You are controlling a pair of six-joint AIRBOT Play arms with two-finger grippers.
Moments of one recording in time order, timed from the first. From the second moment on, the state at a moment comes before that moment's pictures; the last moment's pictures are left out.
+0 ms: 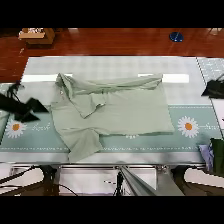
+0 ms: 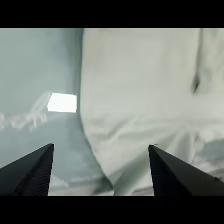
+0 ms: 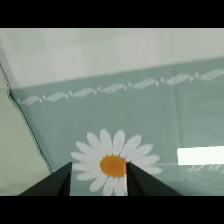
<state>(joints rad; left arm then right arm) 0.48 -1.32 0.89 1.10 -1.46 -1.33 -0.49 -1.41 1.33 -1.37 1.49 1.33</state>
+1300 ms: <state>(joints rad) 0.28 -1.38 0.62 0.86 -1.23 -1.19 -0.63 -1.34 0.87 -1.10 1.46 1.17</state>
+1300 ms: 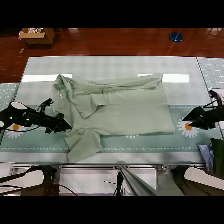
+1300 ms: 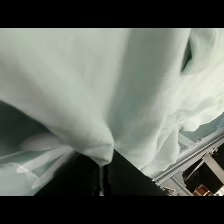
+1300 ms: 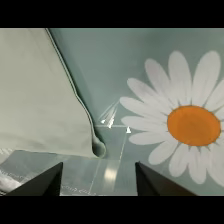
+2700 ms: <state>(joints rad) 0.28 -0.88 1.18 0.69 -1.19 -1.16 -0.37 -0.93 1.17 -0.62 1.19 1.09</state>
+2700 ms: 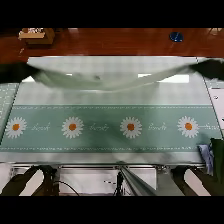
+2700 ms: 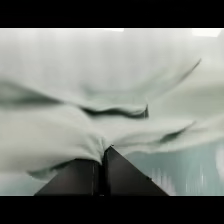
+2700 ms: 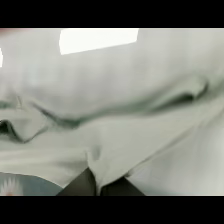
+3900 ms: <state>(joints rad) 0.28 -0.33 1.71 1.14 -1.61 -1.58 -0.36 -0.50 1.84 -1.22 1.72 1.45</state>
